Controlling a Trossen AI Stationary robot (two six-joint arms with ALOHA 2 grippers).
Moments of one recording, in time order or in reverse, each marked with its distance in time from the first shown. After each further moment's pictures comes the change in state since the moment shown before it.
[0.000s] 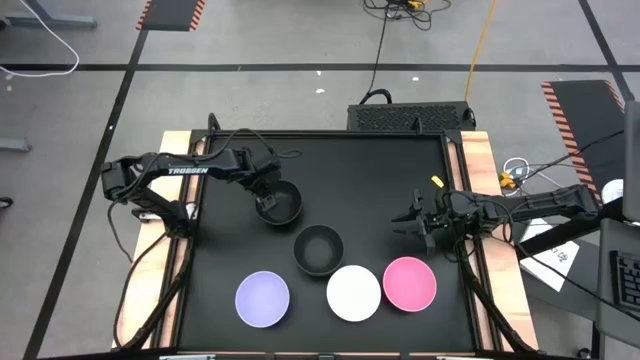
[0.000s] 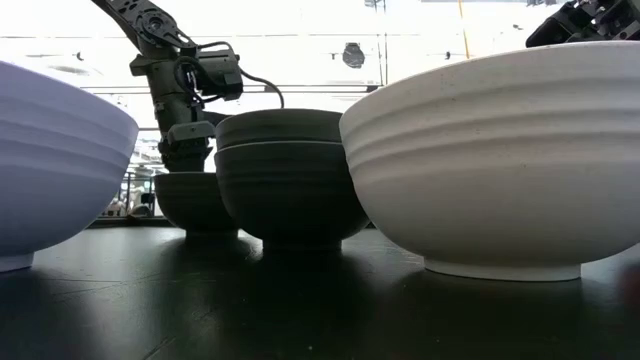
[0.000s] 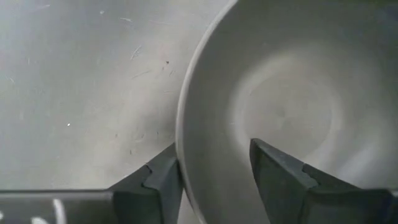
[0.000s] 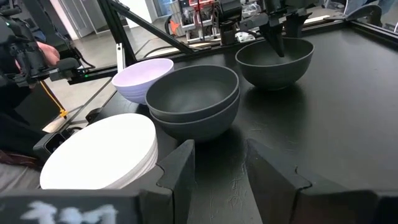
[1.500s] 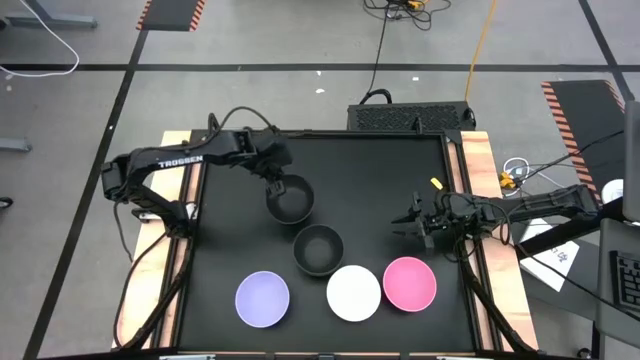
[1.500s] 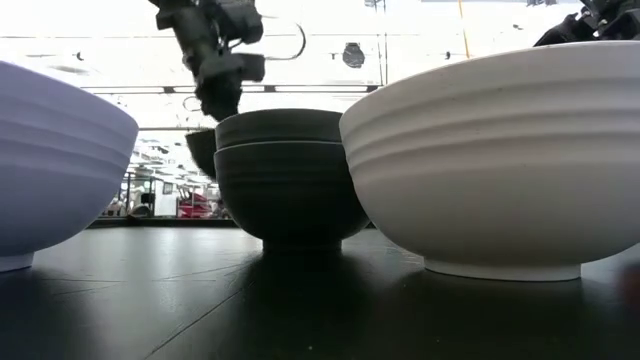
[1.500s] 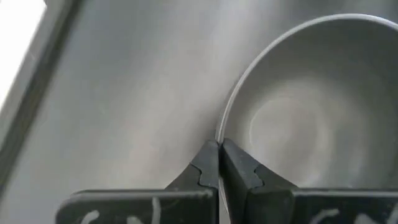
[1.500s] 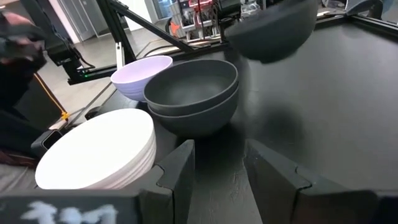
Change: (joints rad) left arm -0.023 0.000 0.355 -0.169 0.034 0.143; right arm 0.000 0.000 -0.061 0.068 0.000 0.015
